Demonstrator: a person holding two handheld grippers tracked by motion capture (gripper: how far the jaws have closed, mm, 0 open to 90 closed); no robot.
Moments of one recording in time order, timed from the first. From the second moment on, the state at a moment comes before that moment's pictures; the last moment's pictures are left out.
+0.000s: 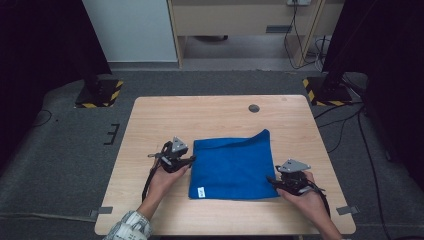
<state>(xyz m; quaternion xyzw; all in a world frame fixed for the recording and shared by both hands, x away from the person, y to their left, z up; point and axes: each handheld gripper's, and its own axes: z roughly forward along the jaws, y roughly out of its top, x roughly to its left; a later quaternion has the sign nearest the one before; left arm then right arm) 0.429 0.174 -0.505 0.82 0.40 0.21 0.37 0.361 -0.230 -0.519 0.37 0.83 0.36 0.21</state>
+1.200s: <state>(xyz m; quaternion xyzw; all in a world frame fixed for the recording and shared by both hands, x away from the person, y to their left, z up) 0.507 0.172 -0.518 0.77 0.47 0.24 0.35 0.356 -0.223 -0.519 0.35 0.84 0.37 0.18</state>
